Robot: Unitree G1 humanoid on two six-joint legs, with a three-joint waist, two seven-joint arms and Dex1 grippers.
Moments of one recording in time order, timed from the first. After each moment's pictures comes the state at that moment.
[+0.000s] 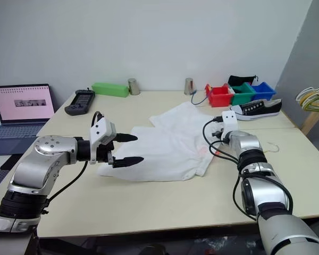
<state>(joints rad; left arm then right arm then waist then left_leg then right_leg) -0.46 0.78 -0.04 -0.07 -0.31 0.51 -1.12 -0.99 -0.32 -0.05 0.95 0.09 0.55 0.33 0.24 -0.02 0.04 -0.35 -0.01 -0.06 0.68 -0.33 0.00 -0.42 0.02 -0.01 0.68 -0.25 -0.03</state>
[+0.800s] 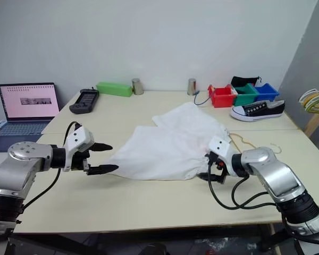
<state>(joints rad) -0.40 0.95 -0.02 0.27 -0.24 0.30 -1.26 -0.48 -0.72 0.31 -0.22 0.26 0.73 0.97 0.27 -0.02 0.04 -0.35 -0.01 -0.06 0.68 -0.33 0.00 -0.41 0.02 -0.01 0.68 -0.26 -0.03</state>
